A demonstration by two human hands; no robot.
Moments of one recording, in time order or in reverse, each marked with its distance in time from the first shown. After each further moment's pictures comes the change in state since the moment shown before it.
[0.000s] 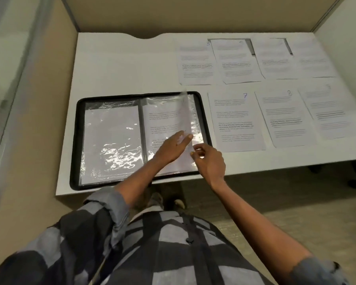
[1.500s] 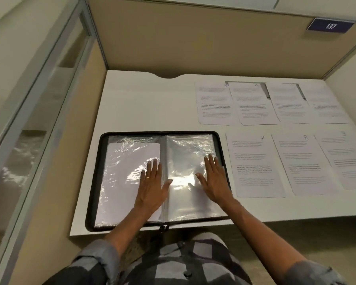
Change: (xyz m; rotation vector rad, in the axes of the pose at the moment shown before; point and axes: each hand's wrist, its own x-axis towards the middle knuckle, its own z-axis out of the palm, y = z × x) left_hand 0.000 -0.114 -0.079 0.558 0.325 0.085; right_hand 0.106 -0.002 0.056 -0.400 -0.214 -0.338
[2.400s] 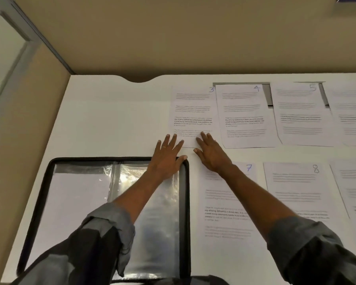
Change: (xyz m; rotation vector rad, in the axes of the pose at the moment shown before) left_hand 0.294 0.177 0.029 0.230 -0.142 0.060; right_hand 0.263 0.183 -0.089 -0.056 -0.166 -0.248
